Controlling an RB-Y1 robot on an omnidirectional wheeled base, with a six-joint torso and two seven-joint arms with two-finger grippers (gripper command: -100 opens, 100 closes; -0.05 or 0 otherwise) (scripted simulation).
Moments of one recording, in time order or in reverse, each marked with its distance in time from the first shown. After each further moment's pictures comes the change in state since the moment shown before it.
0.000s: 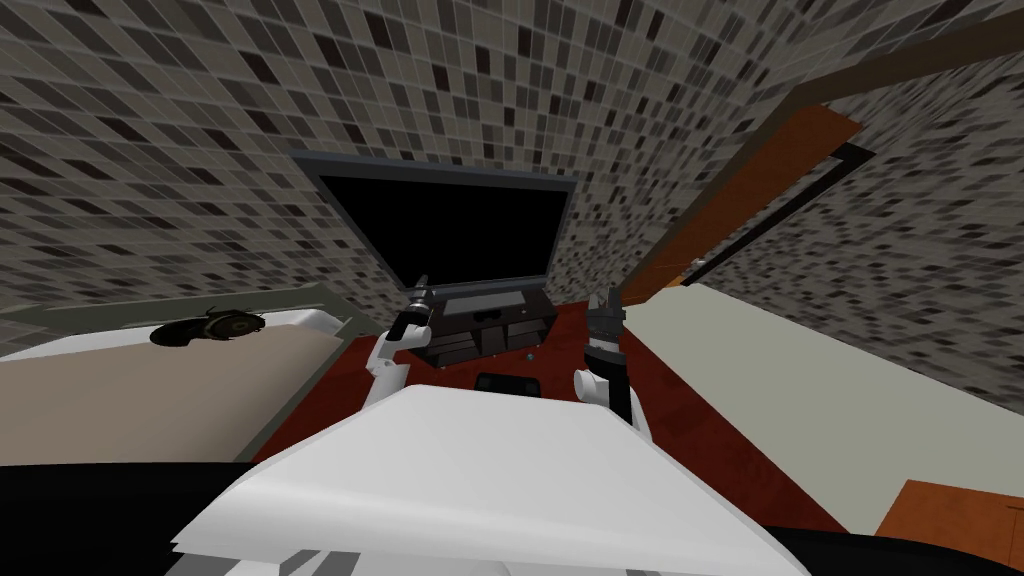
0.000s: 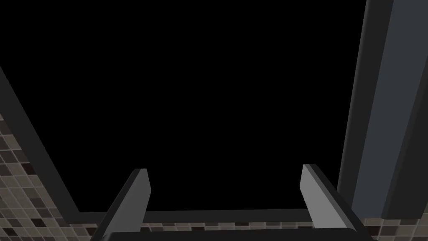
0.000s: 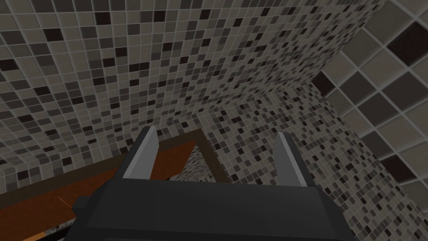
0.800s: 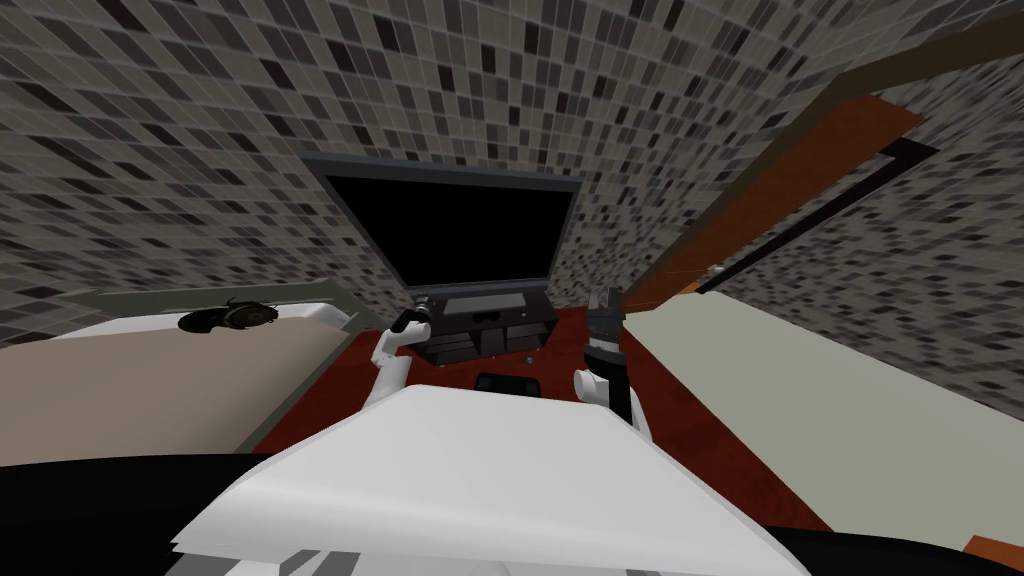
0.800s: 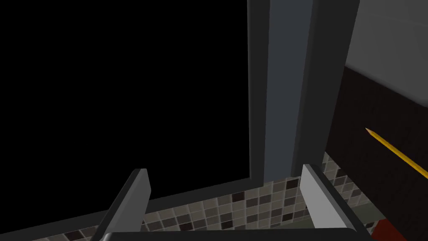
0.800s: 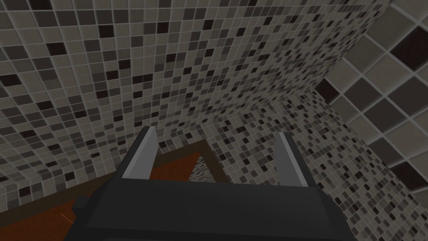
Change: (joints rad) left arm -0.092 0.013 0.069 0.175 0.015 0.203 -0.035; right arm 0.000 0.000 0.000 0.000 0.000 0.000 0.000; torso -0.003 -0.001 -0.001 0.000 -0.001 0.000
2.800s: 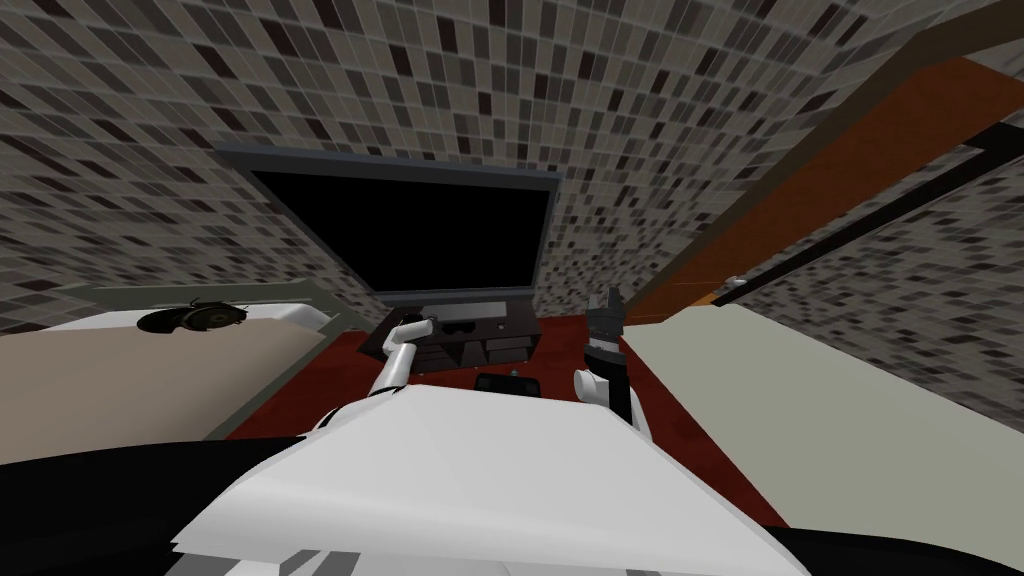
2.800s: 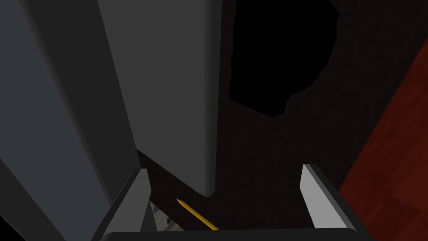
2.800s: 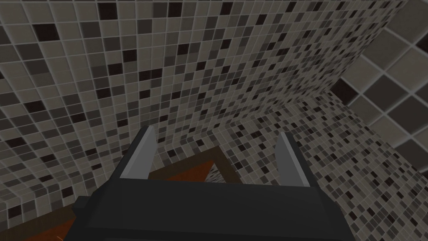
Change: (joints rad) left arm -0.196 0.074 0.081 0.461 0.002 0.464 -0.098; right arm 0.000 0.000 0.000 0.000 0.000 0.000 0.000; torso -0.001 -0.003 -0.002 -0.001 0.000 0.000
